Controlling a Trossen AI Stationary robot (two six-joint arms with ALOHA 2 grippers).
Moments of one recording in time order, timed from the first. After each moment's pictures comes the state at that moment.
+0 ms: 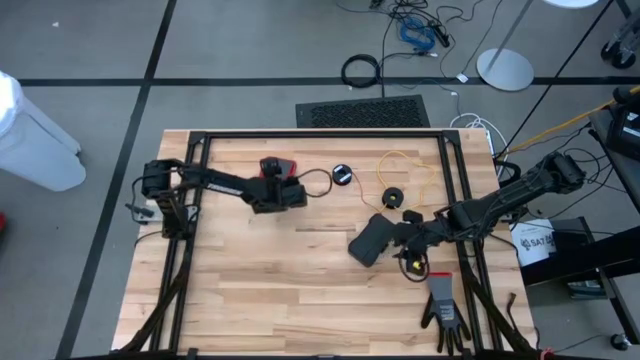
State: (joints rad) left arm 0.15 1.79 0.98 -0.53 -0.83 0.12; right arm 0.37 1.05 0.55 -0.50 0.05 0.53
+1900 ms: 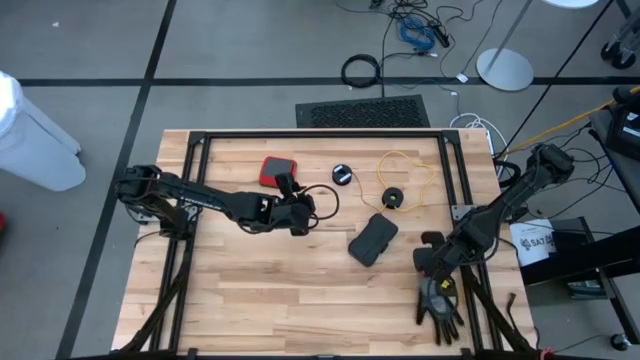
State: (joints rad) left arm -0.10 1.62 1.10 -0.38 -0.70 0.09; right arm 0.69 1.05 0.60 -0.73 -0.01 0.70
